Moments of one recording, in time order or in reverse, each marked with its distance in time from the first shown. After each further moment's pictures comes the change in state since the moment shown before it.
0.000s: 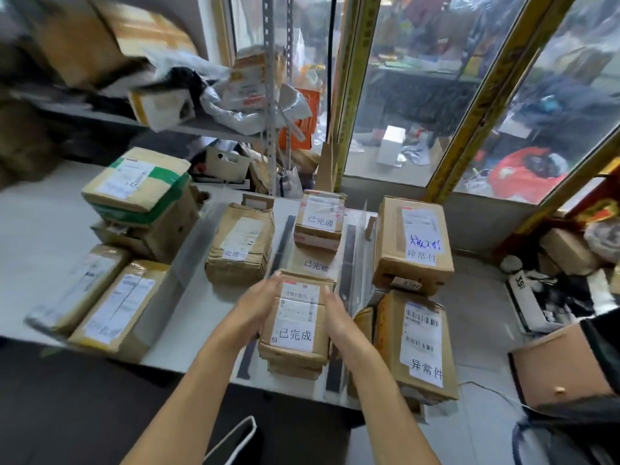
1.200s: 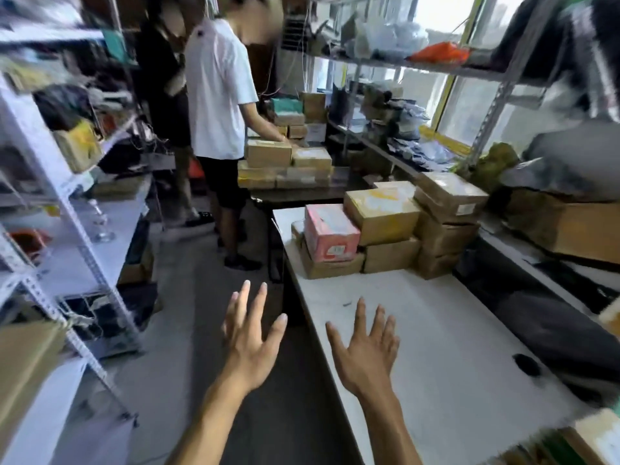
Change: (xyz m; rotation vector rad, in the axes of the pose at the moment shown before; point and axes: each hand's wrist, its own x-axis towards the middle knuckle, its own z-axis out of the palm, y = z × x) left_hand -0.135 -0.243 -0.608 0.154 1.391 -0.010; right_hand -0.040 -0.191 0.697 -1.158 -0.380 -0.966
